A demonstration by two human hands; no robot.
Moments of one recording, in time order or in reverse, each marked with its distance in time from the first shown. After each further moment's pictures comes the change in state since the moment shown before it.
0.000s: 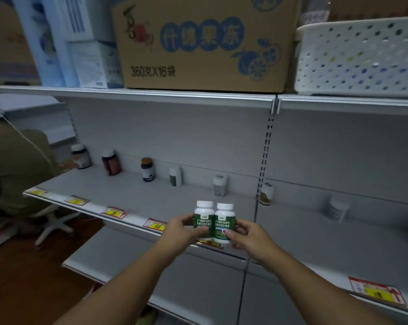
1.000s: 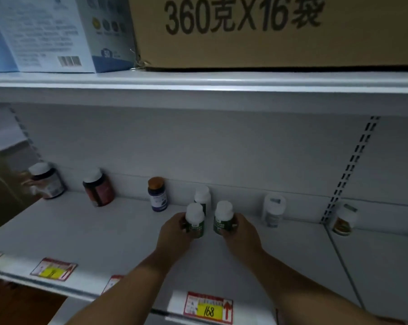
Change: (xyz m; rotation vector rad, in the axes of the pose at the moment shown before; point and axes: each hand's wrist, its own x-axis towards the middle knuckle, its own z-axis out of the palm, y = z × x) left_hand 0.247 -0.055 -0.159 0.547 0.089 0.045; right_hand 0.270 0.017 0.130 -0.480 0.422 0.104
